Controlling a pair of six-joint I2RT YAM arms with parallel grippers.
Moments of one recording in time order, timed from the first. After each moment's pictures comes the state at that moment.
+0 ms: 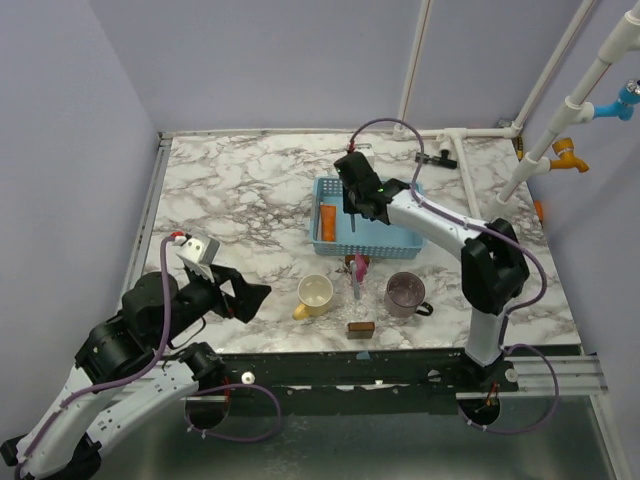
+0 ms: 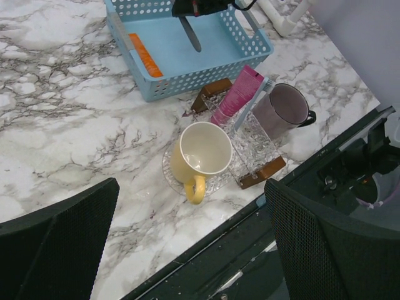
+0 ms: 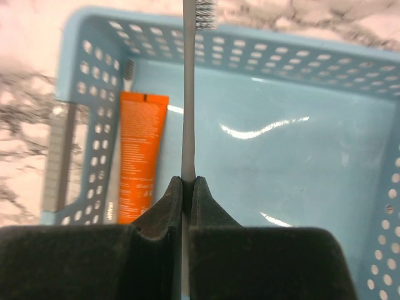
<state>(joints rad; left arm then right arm) -0.81 0.37 0.90 -0.82 -0.10 -0.38 0.67 1.94 1.53 -0.45 0.39 0.42</state>
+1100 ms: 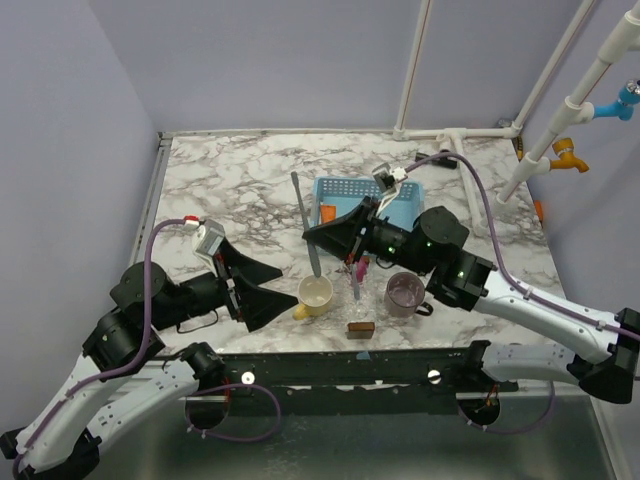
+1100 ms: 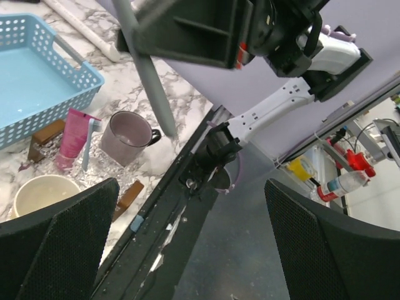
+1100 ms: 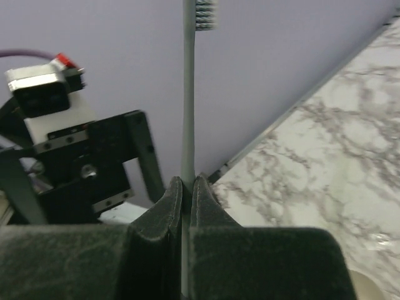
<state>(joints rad) -0.81 0.45 0.93 -0.50 0.36 -0.59 0.98 1.11 1.03 0.19 -0.13 0.65</state>
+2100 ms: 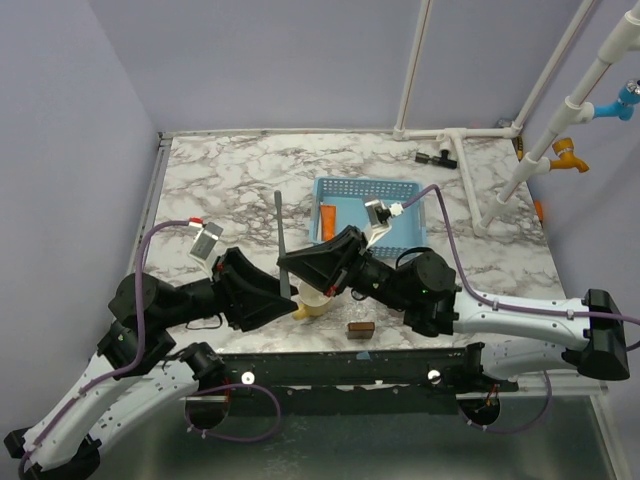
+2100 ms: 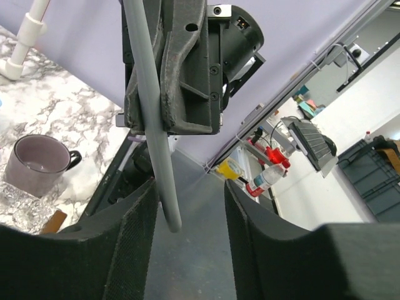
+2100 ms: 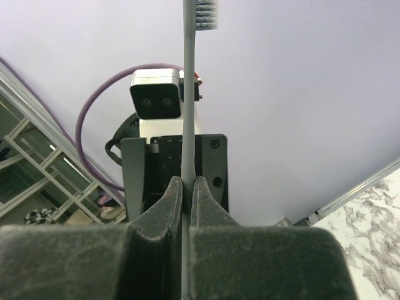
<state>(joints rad) -0.81 0.41 0.80 -0.16 0.54 -0.81 1.30 1.20 0.90 0.75 0.07 0.74</state>
